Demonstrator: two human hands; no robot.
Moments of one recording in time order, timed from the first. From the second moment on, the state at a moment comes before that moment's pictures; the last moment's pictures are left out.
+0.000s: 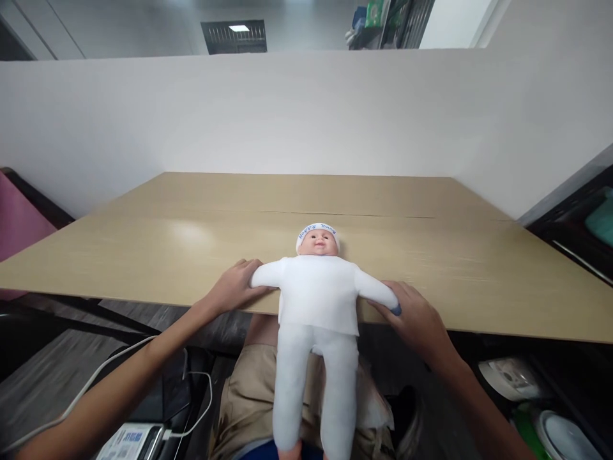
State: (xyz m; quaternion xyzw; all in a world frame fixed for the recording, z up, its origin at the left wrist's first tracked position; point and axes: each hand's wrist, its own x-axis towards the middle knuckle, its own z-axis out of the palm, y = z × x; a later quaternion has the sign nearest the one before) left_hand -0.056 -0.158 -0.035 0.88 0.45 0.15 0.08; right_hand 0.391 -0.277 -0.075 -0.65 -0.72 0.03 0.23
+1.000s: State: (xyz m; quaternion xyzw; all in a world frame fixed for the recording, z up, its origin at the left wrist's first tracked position) left_hand -0.027 0.142 -0.074 0.81 0.49 0.32 -0.05; right_hand 0.452 0.057 -0.103 -0.60 -0.73 -0.03 0.32
